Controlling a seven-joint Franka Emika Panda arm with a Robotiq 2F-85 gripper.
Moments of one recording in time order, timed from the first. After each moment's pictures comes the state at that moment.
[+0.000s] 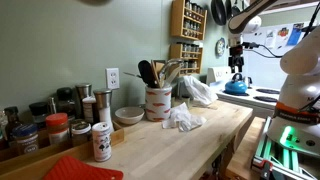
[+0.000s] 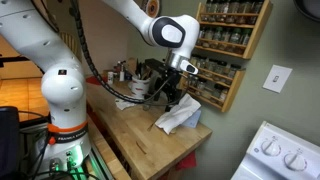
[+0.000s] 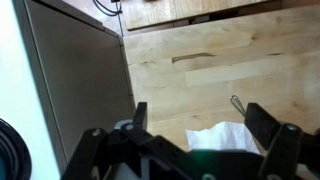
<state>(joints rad) -0.26 -0.53 -0.28 -2.57 -0.24 1.91 -0.21</state>
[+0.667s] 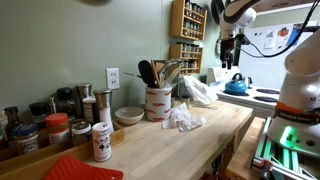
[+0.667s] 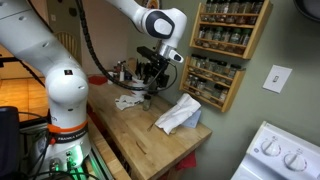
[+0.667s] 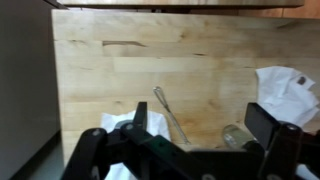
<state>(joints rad) -0.11 -0.61 -0.18 -2.57 -0.02 1.81 -0.25</state>
